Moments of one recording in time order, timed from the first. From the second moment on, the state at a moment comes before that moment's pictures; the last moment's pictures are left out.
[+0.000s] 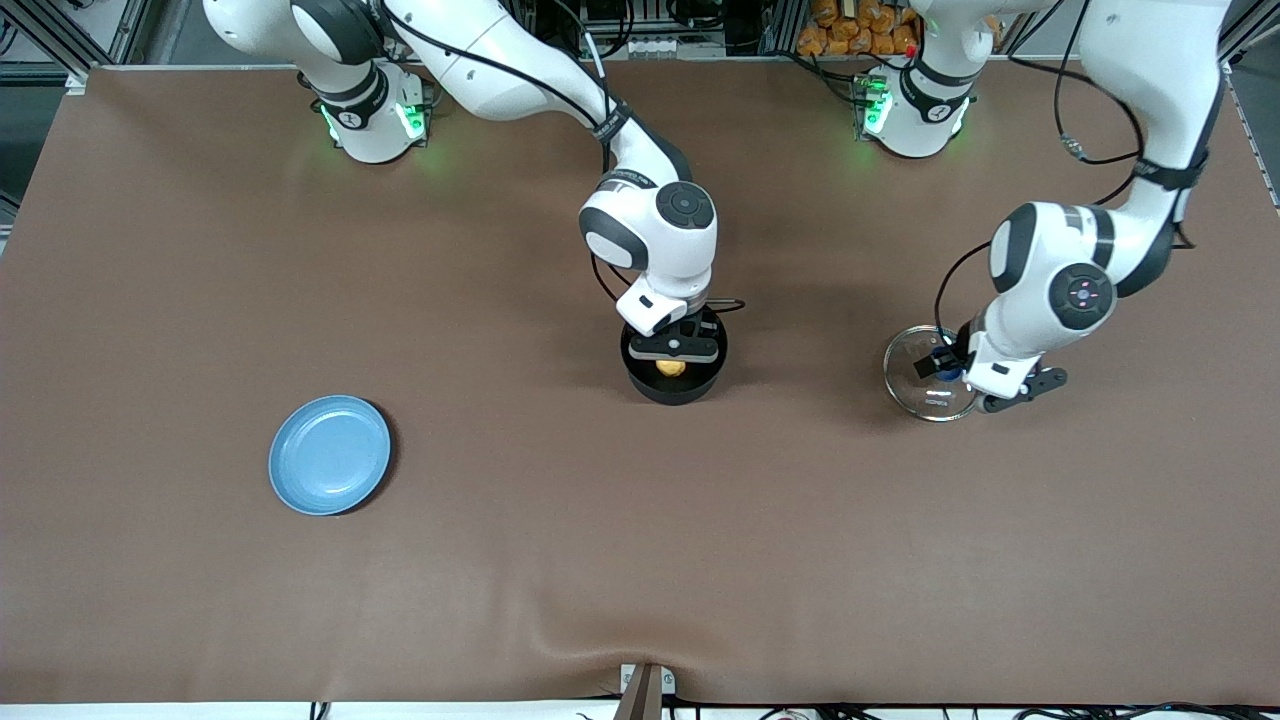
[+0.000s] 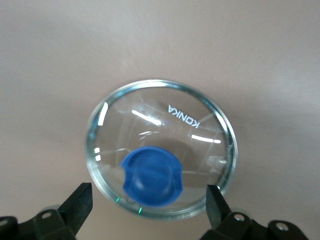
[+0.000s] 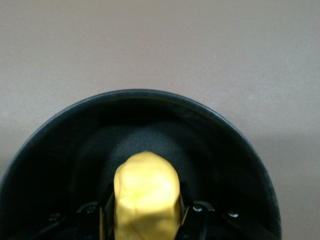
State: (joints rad) left arm 0.08 0.25 -0.17 -2.15 0.10 2.26 -0.53; right arm 0.89 0.83 0.00 -1.38 -0.22 2.30 1.09
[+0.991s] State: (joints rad) left arm 0.08 0.05 -0.21 -1.54 0.10 1.63 -0.43; right arm 0.89 0.83 0.00 -1.38 -0.22 2.30 1.10
